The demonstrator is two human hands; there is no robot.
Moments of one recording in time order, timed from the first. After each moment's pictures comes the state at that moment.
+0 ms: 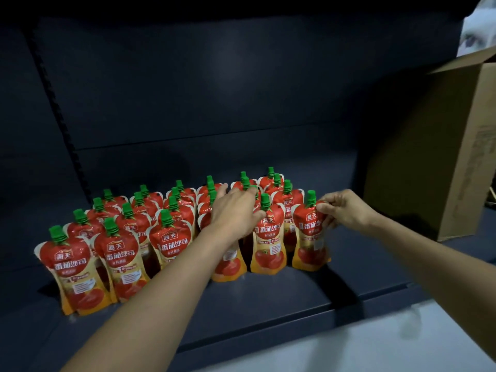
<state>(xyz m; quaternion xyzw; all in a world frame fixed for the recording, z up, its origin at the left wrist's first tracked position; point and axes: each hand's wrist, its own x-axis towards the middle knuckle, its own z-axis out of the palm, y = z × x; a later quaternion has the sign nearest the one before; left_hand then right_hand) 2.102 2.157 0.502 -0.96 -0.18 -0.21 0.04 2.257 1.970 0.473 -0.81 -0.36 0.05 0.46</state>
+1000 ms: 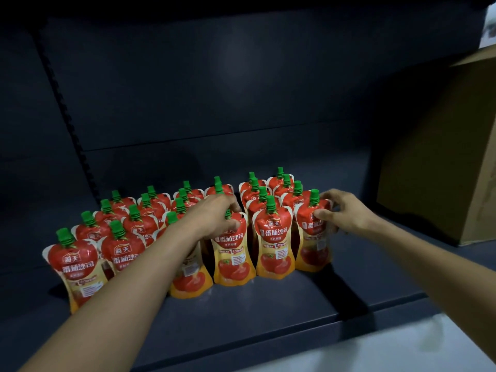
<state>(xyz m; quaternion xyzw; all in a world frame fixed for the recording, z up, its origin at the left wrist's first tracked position) 2.074 2.212 0.513 -0.97 -0.21 -0.10 -0.05 2.256 1.994 0.469 -0.84 -0.32 0.04 0.43</state>
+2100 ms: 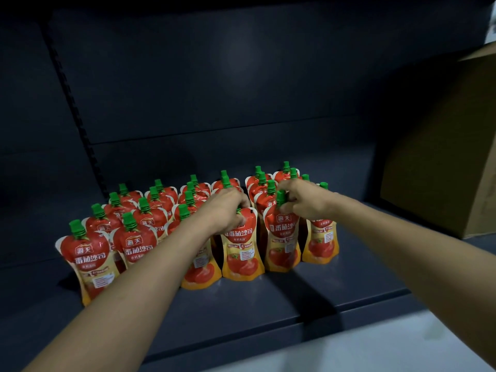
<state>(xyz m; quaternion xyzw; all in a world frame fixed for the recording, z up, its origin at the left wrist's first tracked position) 2.071 2.215 0.508 -0.98 -0.17 -0.11 -0.05 2.196 2.061 0.510 -0.83 -0.48 0.06 0.26</state>
